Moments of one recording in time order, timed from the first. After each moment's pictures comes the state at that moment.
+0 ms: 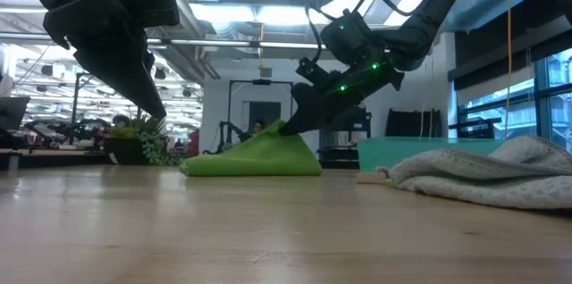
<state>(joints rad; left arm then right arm) -0.40 1.35 0.70 -0.40 -0.46 -0.62 -0.29 1.90 0.93 0.46 0.08 0.00</state>
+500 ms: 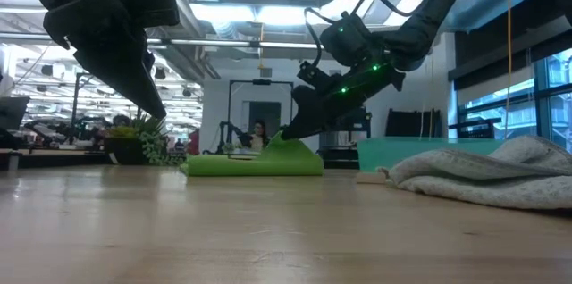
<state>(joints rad) -0.40 1.35 0.70 -0.40 -0.46 -0.62 -0.29 1.90 0.93 0.42 0.09 0.03</state>
